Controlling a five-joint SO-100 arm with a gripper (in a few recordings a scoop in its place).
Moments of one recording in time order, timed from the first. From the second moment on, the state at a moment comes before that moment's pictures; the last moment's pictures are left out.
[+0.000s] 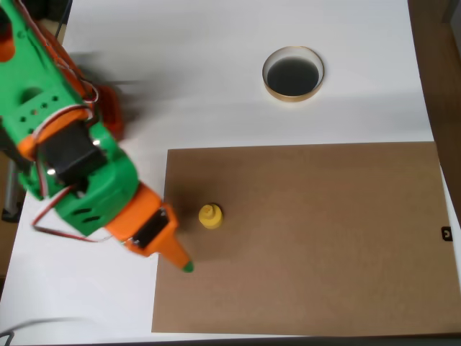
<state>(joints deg) 6.0 104.2 113.0 70.7 -15.4</state>
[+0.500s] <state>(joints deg) -4.2 101.2 112.7 71.9 -12.8</state>
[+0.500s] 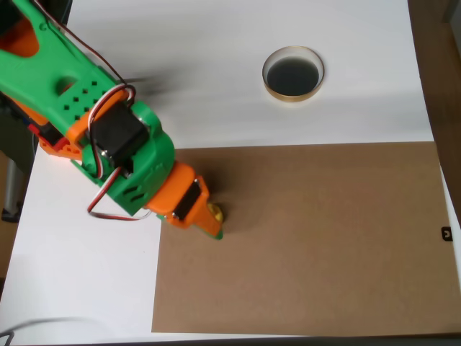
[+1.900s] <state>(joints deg) -10.3 90.7 114.8 64.4 -10.7</state>
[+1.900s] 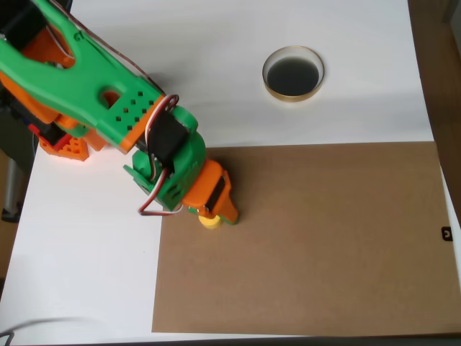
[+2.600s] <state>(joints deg) -8.4 90.4 113.2 65.4 -11.3</state>
